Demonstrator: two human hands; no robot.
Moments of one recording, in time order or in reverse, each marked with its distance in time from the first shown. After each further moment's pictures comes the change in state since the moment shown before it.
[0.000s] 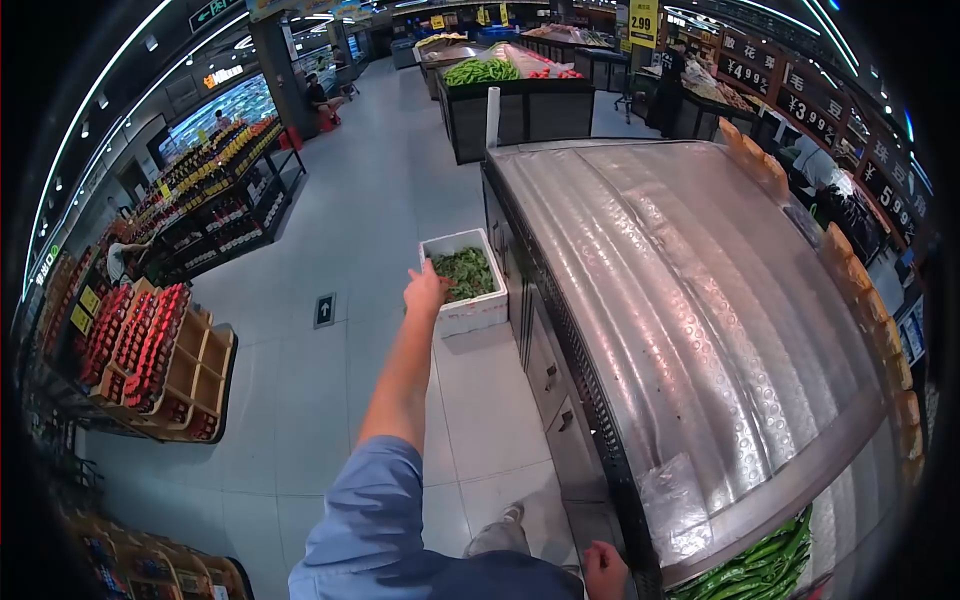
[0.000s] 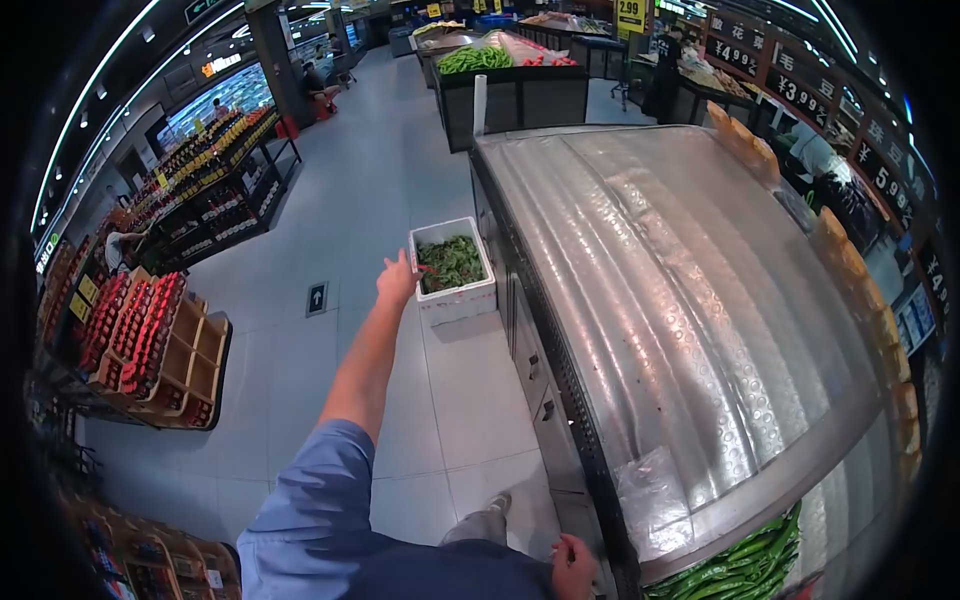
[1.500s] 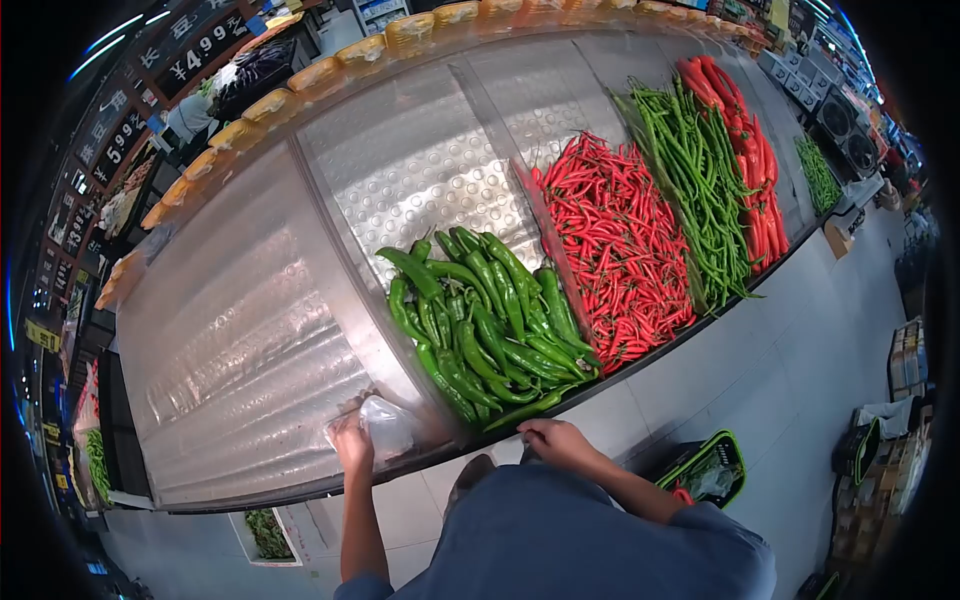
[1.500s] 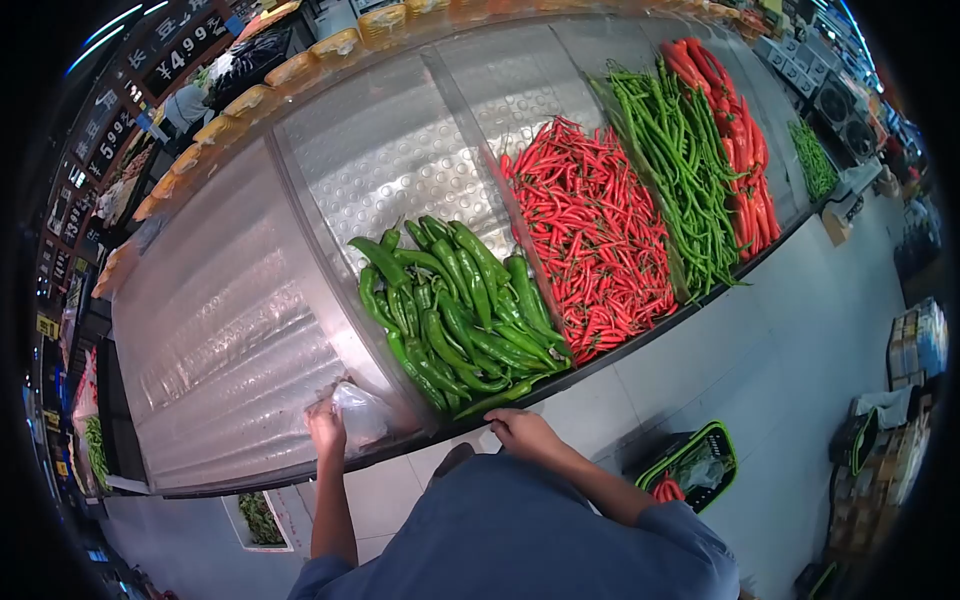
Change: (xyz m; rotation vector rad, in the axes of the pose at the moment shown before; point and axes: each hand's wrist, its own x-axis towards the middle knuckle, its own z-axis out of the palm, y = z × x) left_hand -0.568 0.415 0.181 -0.203 -0.389 1.516; right_hand -0.204 0.234 -0.149 0.332 0.695 0.390
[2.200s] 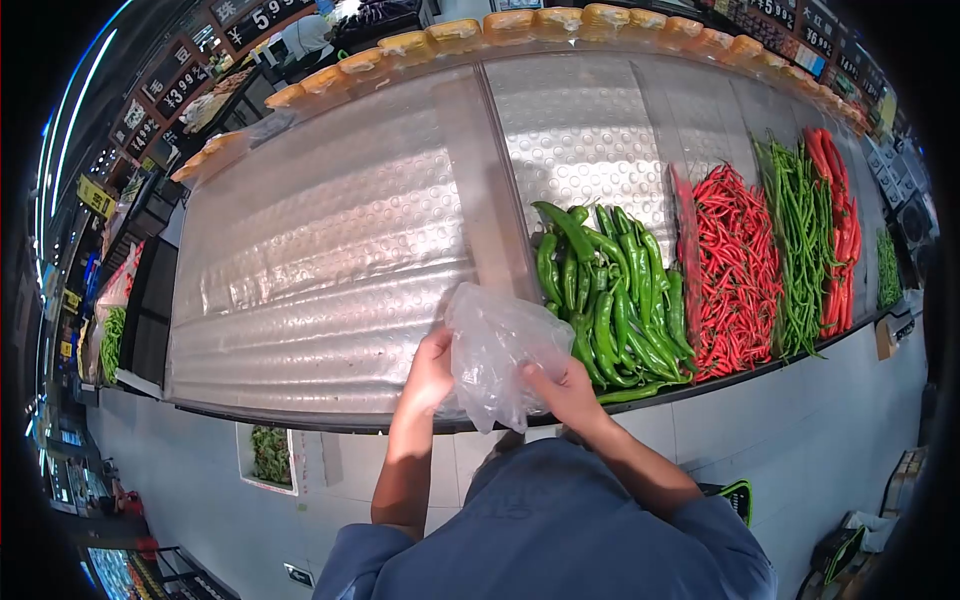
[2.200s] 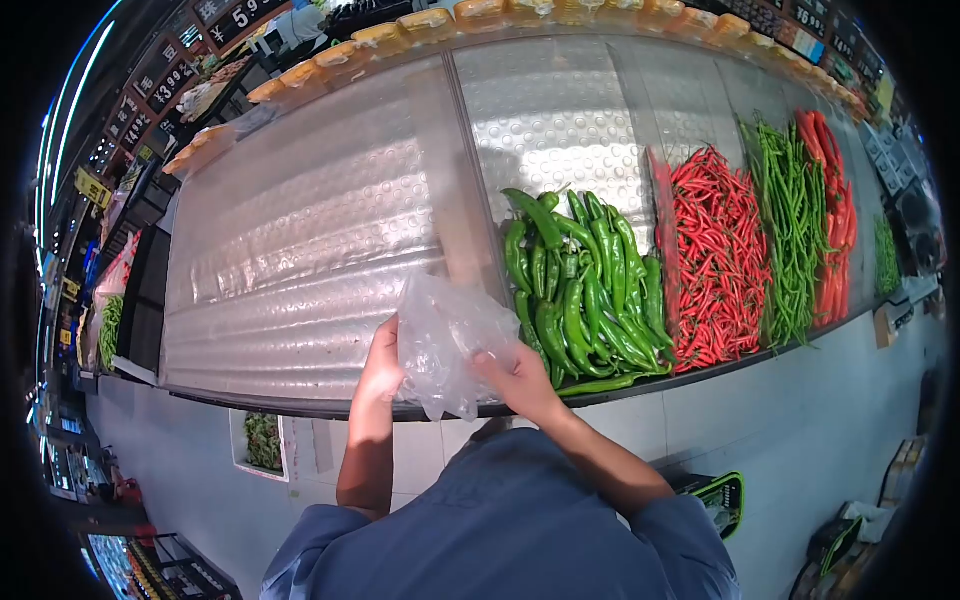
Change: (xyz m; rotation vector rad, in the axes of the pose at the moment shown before) left_hand 0.030 0.047 -0.137 -1.317 -0.198 -0.158; right_hand 0.089 -0.176 0.096 0.694 0.032 -0.271
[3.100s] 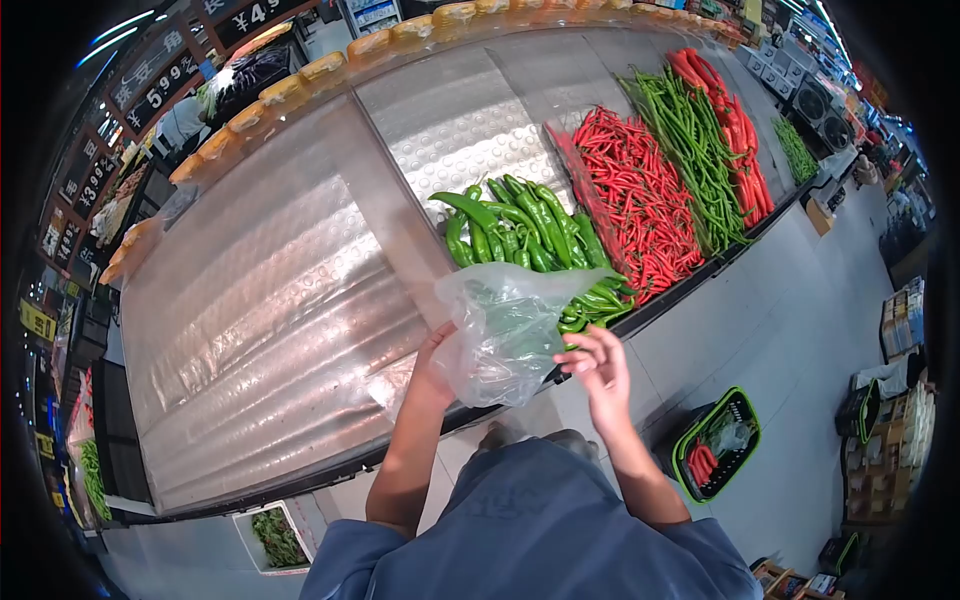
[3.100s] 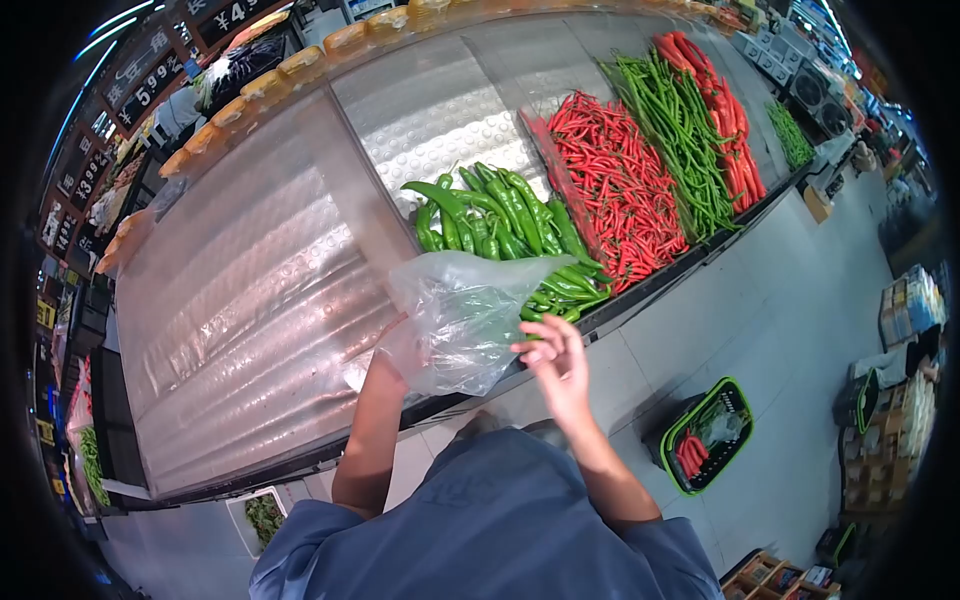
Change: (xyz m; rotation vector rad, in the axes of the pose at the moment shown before) left_hand 0.004 -0.084 0.047 -0.492 -0.323 -0.304; right_hand -0.134 -0.009 -0.024 0.099 0.490 -0.288
